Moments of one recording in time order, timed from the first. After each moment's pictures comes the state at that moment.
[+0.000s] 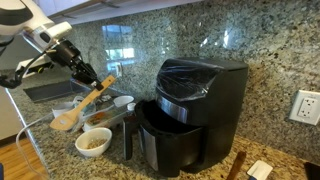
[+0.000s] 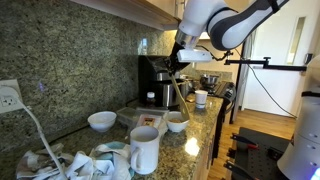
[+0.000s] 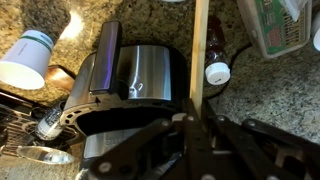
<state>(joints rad) -0.06 -0.37 0.09 -2.62 -0.77 2.68 1.25</state>
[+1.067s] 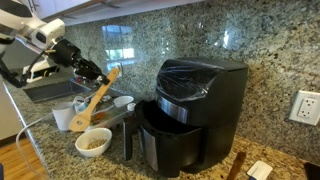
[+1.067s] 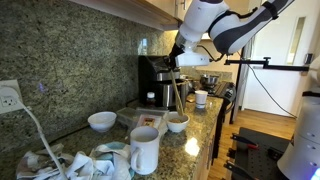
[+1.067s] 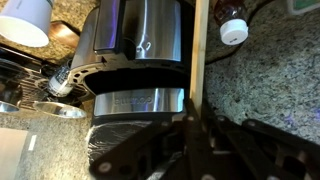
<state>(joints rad) -0.15 -0.37 0.17 -2.60 -1.20 2.68 1.63</state>
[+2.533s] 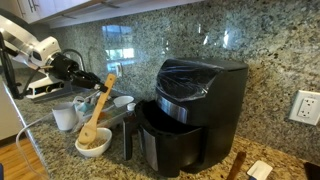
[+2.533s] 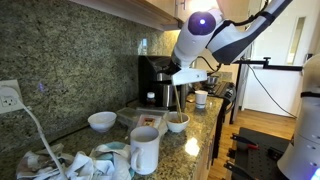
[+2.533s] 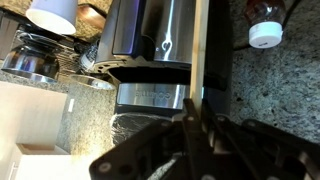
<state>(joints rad) 0.04 -0.26 0.15 -2.60 -1.46 2.34 1.99</state>
